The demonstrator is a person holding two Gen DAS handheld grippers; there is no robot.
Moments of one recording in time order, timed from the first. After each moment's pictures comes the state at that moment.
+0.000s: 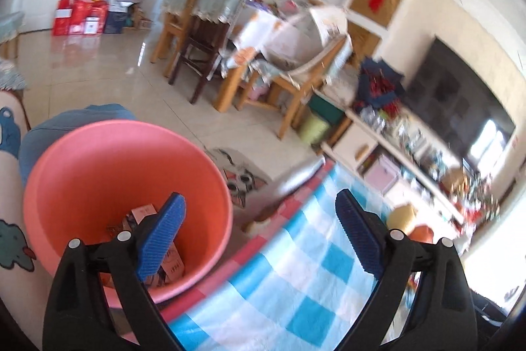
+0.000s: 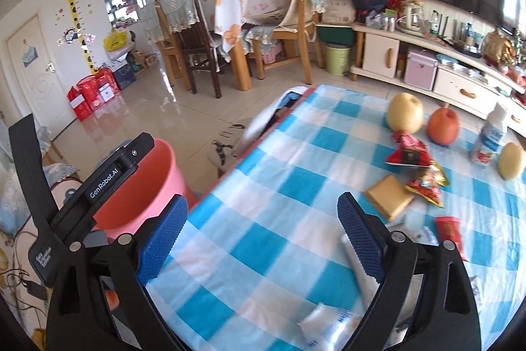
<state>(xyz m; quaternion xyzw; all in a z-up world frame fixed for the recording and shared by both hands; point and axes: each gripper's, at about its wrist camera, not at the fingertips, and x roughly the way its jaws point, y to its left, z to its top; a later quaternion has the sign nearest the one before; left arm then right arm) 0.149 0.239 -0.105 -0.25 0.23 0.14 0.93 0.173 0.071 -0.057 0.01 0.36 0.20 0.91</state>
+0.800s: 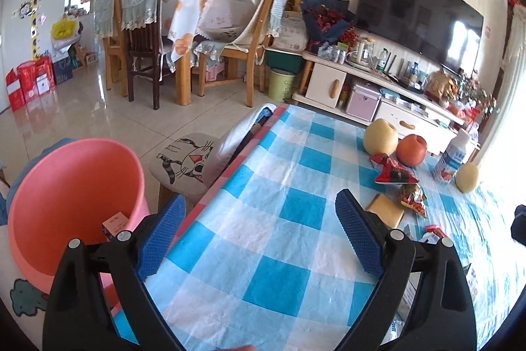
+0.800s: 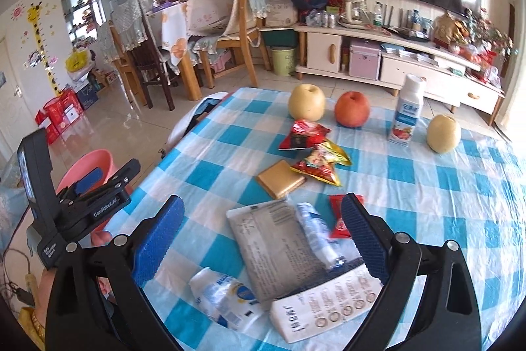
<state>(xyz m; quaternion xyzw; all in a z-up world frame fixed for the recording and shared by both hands) 0.178 0.129 -0.112 -0.07 0.29 0.06 0.95 0.155 -0.068 -0.049 0.04 0.36 0.11 0.93</state>
